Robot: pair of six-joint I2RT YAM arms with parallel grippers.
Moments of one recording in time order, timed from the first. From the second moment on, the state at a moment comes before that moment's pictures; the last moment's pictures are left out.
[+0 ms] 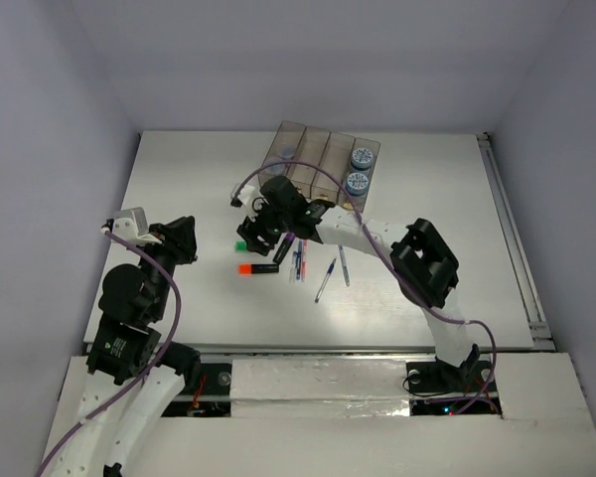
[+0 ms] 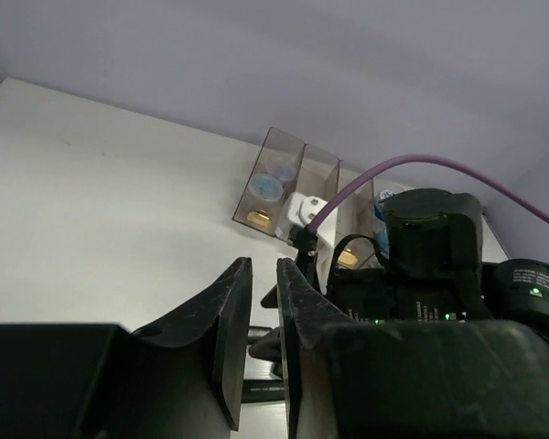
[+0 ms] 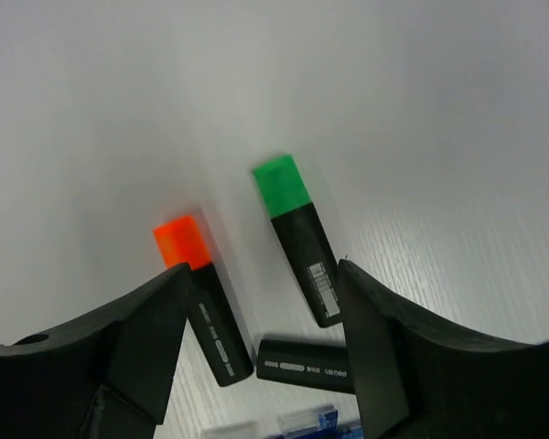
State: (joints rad) left arm -0.36 0.39 0.73 -0.28 -0.25 -0.38; right arm 0.88 2.10 1.69 -0.22 -0.30 -0.19
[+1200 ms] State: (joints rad) left arm -0.34 0.39 0.73 -0.28 -0.23 -0.38; right arm 0.87 2.39 1.96 -0.24 -0.17 -0.21
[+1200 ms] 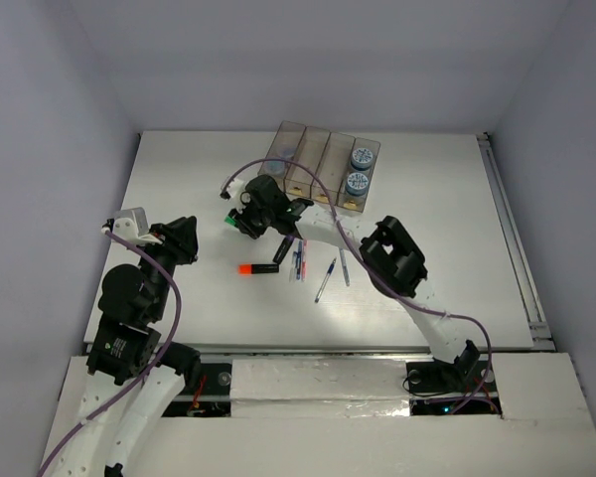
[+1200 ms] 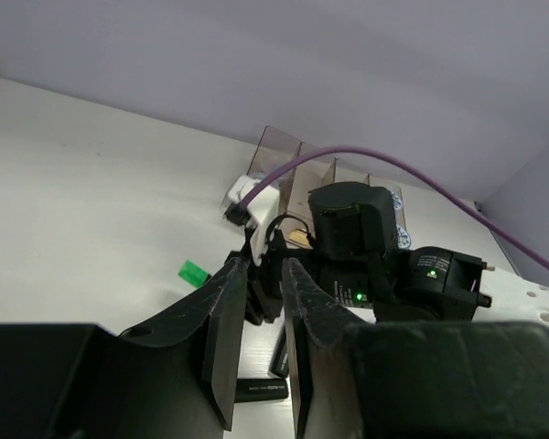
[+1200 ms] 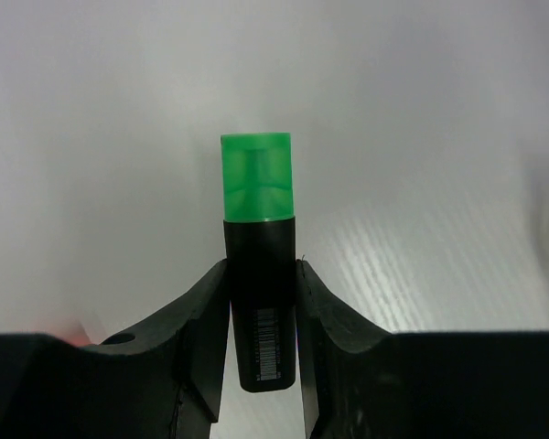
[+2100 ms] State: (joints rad) left arm -0.34 0.39 0.73 -0.28 -0.23 -0.38; right arm 0.47 2.10 1.68 0.09 0.35 0.37
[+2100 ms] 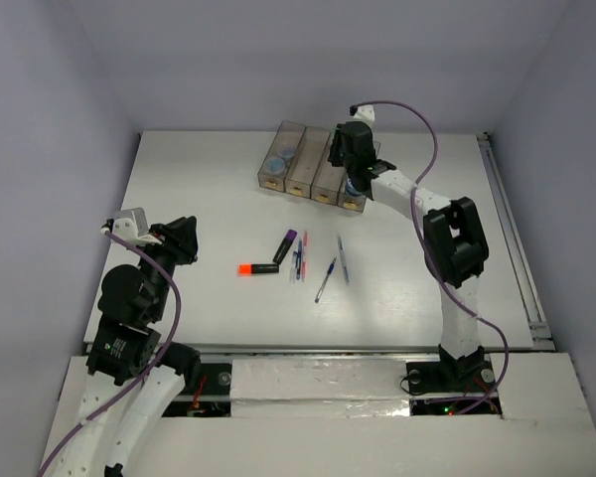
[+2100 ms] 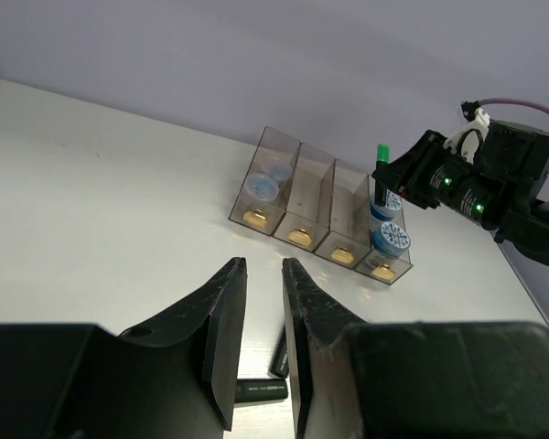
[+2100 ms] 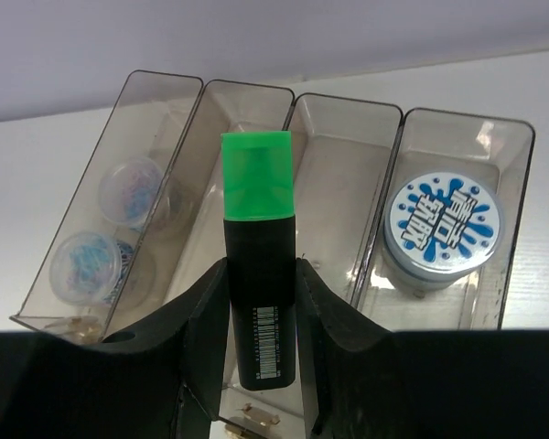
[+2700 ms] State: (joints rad) left arm -0.34 0.39 0.73 -0.28 -0.23 -0.38; right arm 0.46 2.18 1.69 0.02 0.34 0.52
